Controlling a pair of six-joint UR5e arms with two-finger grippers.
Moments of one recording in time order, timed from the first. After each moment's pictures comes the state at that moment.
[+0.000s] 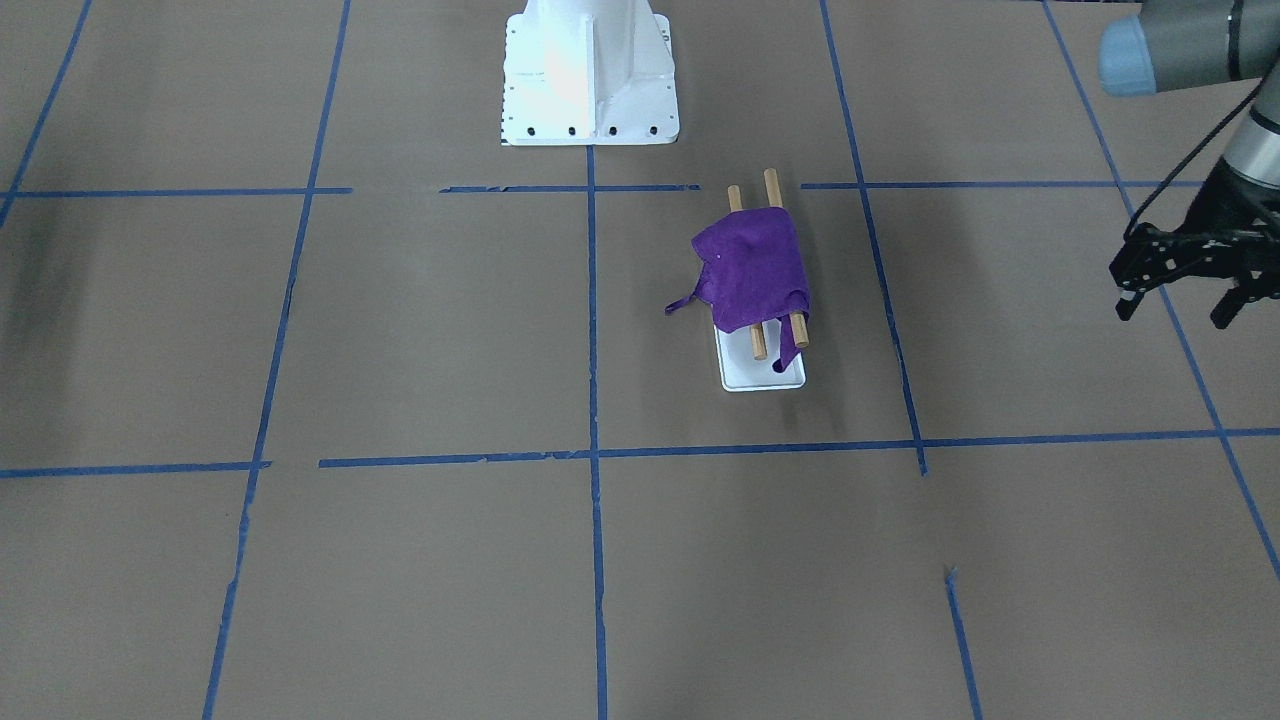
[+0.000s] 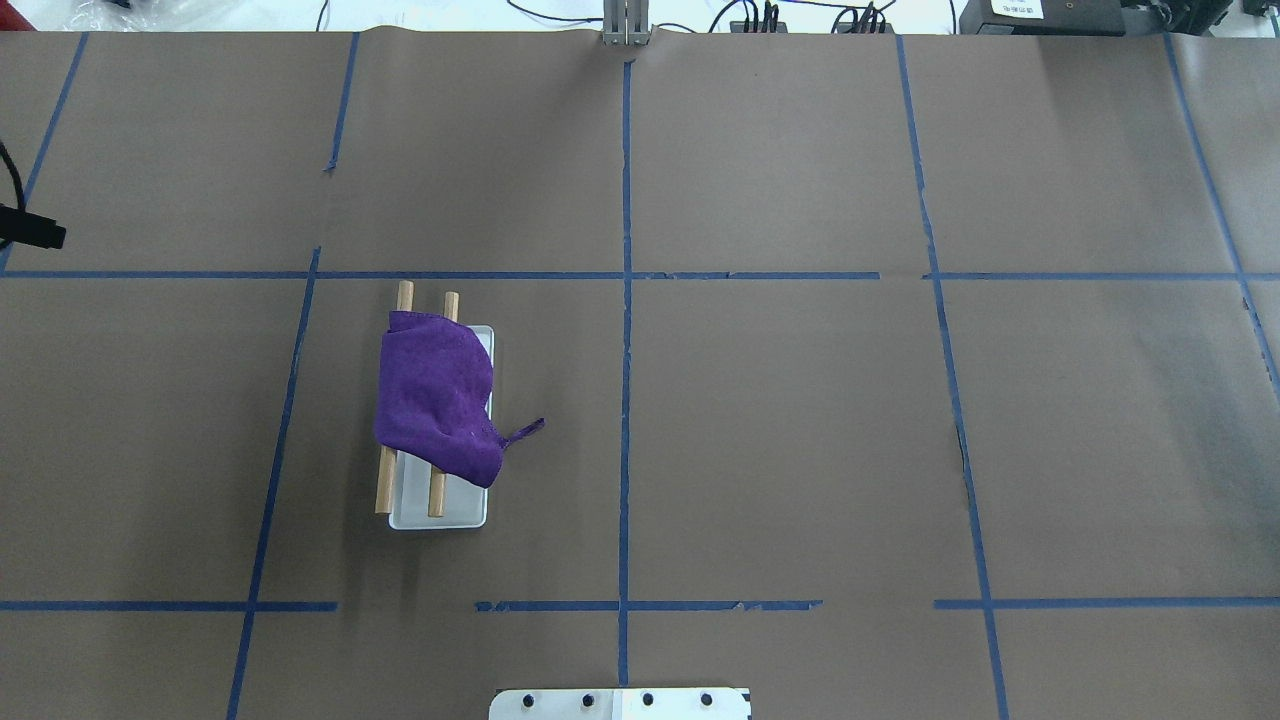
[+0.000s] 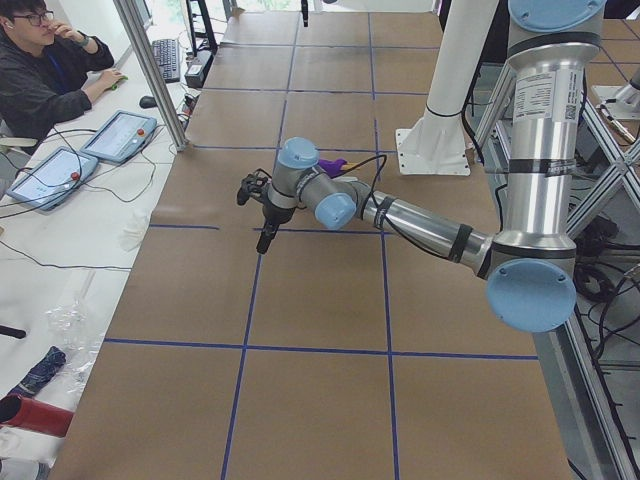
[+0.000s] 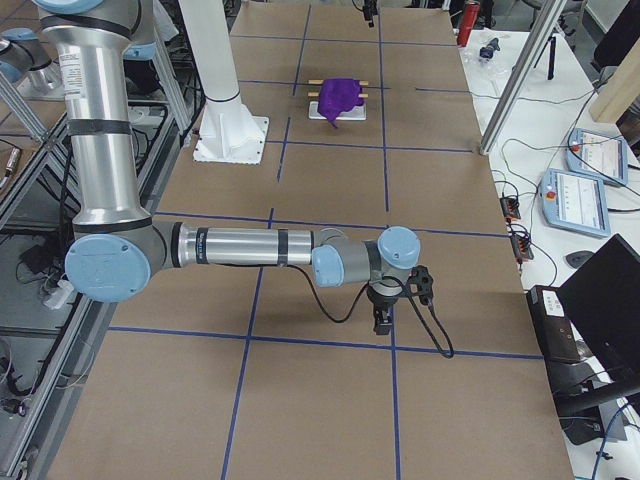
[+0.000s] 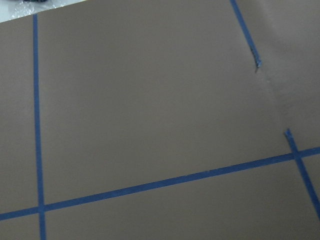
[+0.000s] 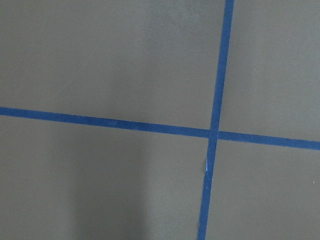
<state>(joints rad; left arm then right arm) -1.20 -1.57 -1.86 -1.92 -2.07 -0.45 1.41 -1.50 1.49 -1.42 2.34 0.11</state>
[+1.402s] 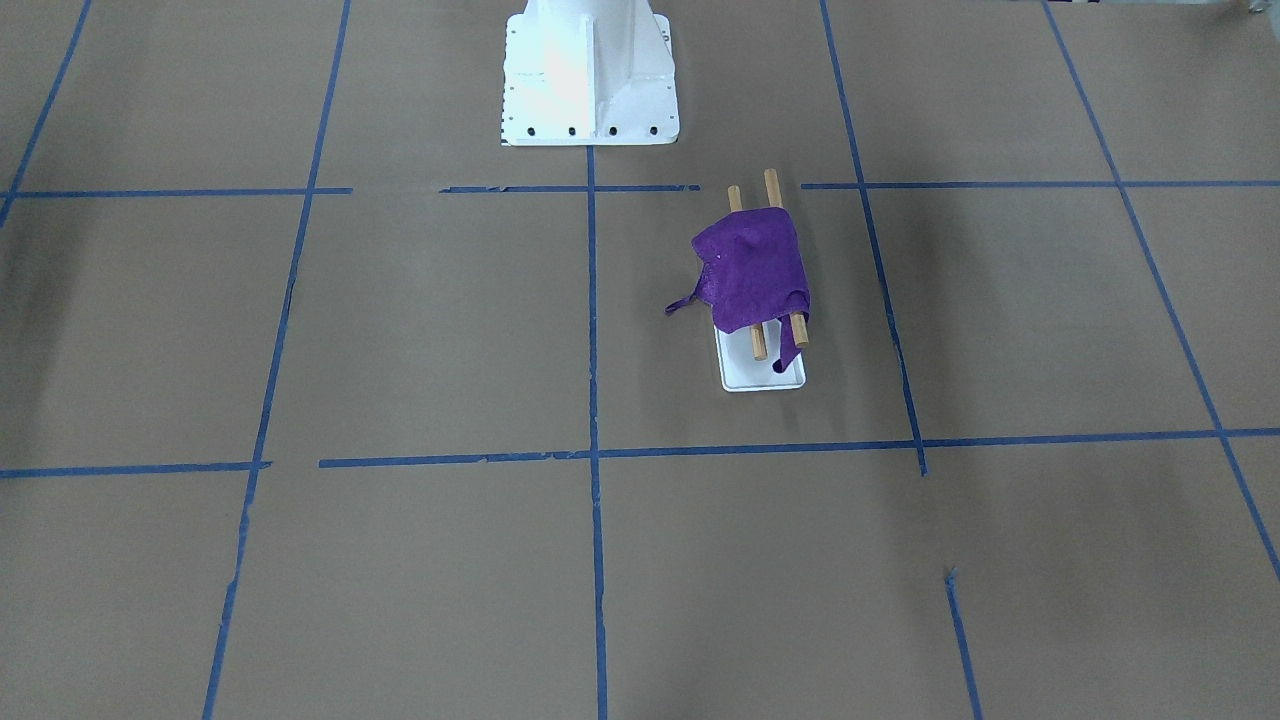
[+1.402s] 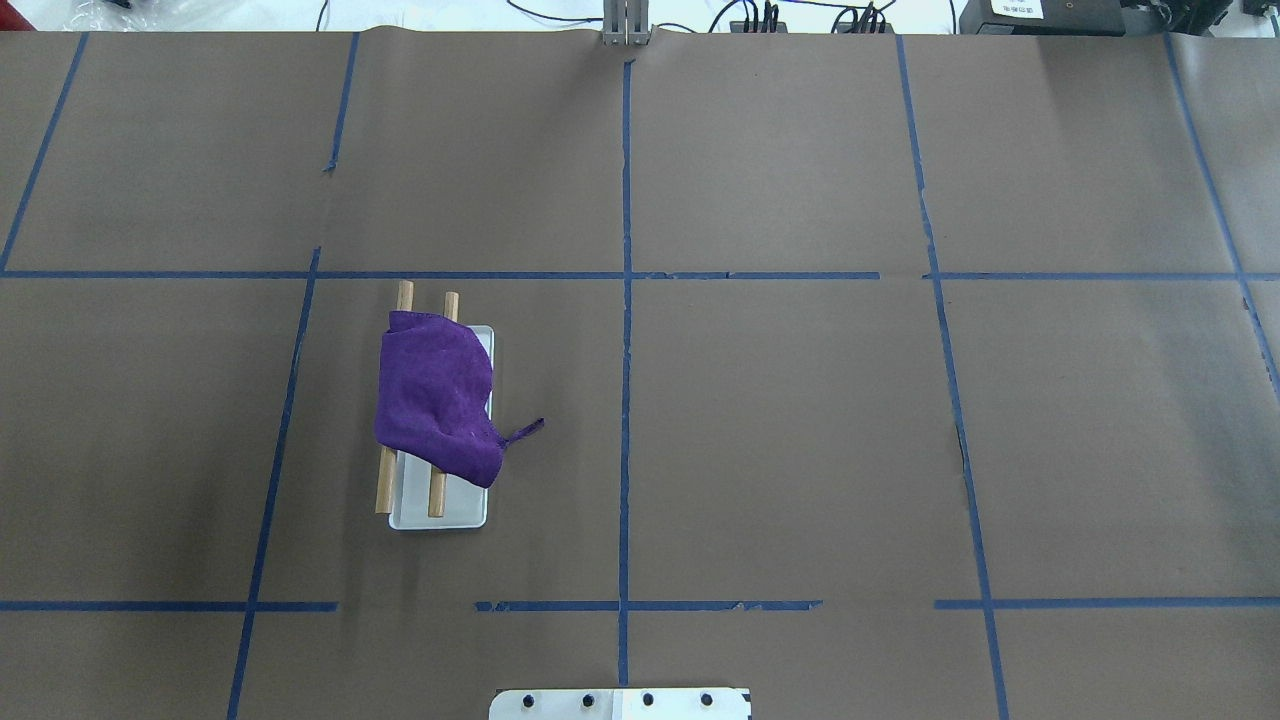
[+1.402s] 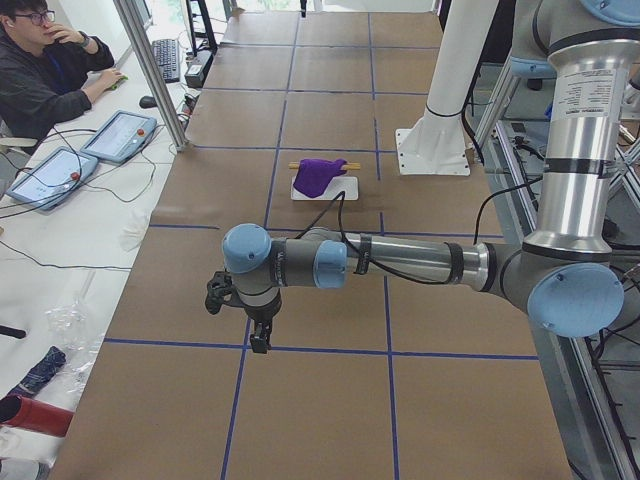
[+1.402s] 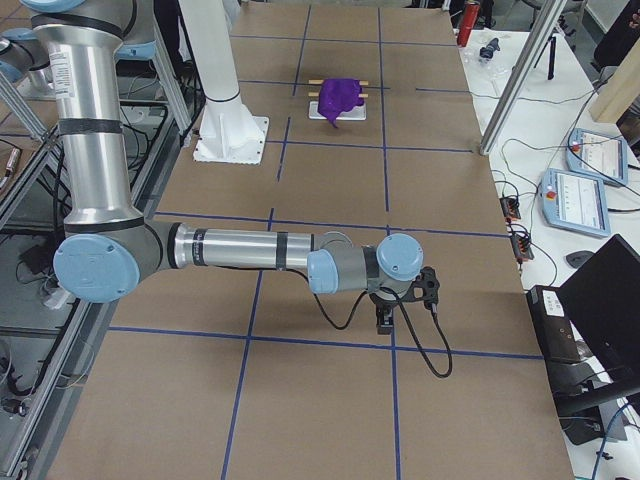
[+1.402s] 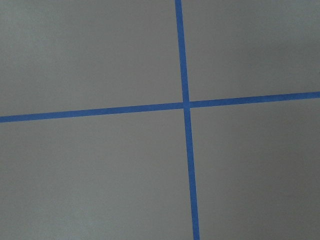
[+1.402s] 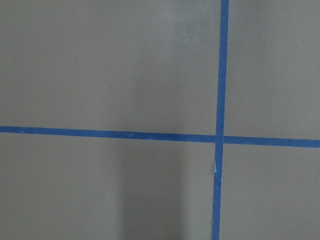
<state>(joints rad) -1.56 -1.60 -1.61 -1.51 -2.33 0.06 1.51 -1.50 1.49 -1.43 2.47 0.12</state>
